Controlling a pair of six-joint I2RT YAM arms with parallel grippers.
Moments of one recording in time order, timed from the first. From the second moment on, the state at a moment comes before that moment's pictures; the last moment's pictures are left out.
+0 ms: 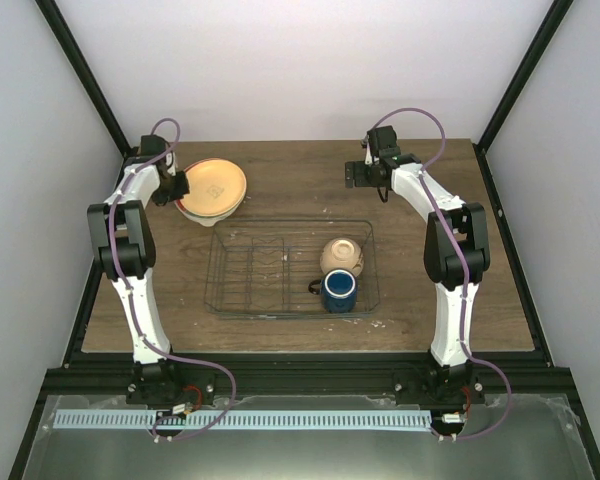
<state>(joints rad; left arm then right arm) 0.12 2.21 1.80 -0.71 0.08 -0.13 0.25 2.09 1.73 -0.52 0.02 0.16</state>
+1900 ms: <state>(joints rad) -0.18 1.77 1.54 -0.49 0.30 -0.22 0.38 2.18 1.85 -0.29 -0.91 0.26</state>
